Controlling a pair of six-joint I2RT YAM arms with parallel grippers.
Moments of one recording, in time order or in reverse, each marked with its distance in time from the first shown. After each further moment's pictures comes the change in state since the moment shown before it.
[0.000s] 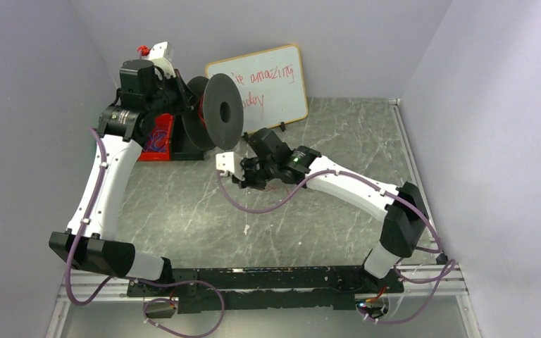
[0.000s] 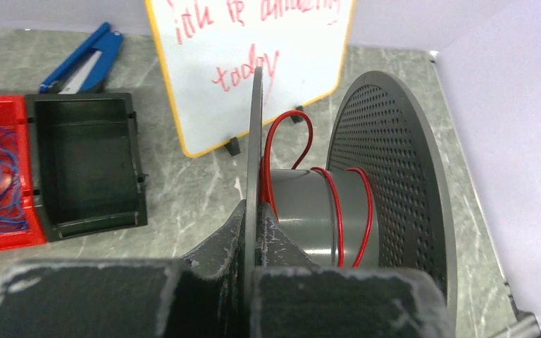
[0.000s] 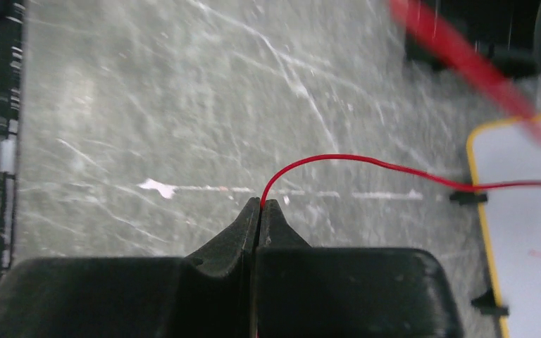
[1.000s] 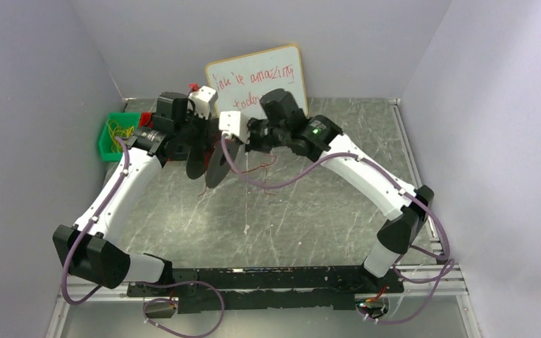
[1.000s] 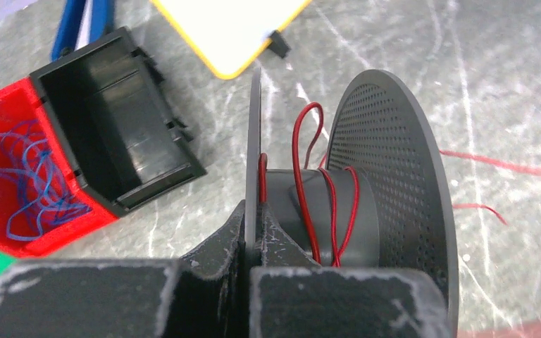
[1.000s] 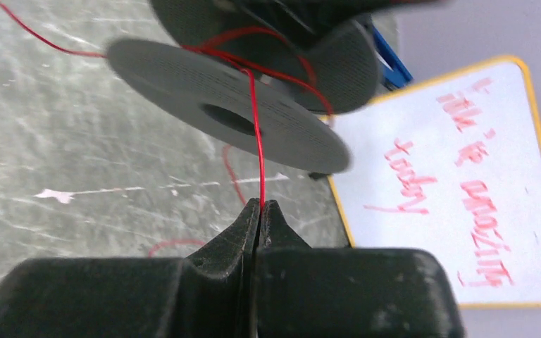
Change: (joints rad) left arm -0.146 -0.052 -0.324 0.042 -0.159 0.428; right arm -0.016 0.039 0.437 -0.244 0.106 -0.093
